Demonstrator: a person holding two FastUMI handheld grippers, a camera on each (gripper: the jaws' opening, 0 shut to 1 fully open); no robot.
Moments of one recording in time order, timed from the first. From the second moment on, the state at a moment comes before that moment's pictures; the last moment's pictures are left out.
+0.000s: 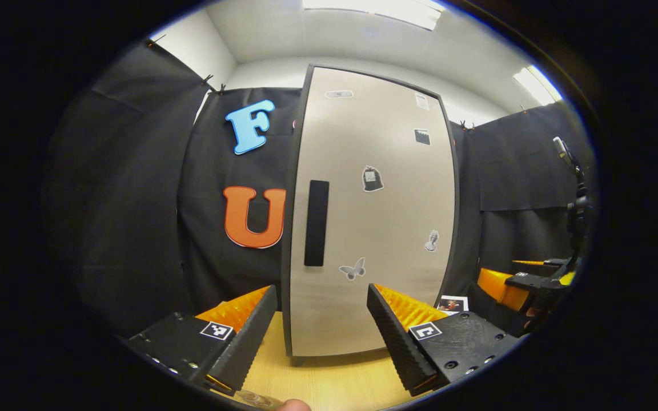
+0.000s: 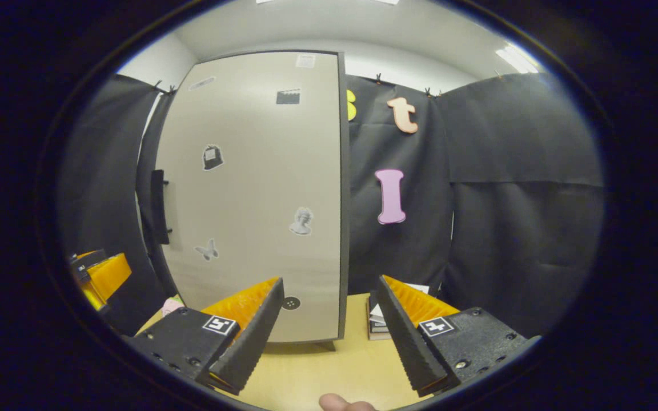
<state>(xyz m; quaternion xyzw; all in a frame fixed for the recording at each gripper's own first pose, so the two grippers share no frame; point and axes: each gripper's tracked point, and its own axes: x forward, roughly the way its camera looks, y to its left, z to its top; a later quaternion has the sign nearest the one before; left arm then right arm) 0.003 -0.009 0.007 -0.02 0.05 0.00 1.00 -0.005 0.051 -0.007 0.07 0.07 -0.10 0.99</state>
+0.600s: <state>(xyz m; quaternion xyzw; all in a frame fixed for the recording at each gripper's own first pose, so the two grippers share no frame) 0.008 -0.030 0.009 0.00 0.04 0.02 1.00 0.001 0.062 -0.004 0.09 0.05 -0.04 0.99</state>
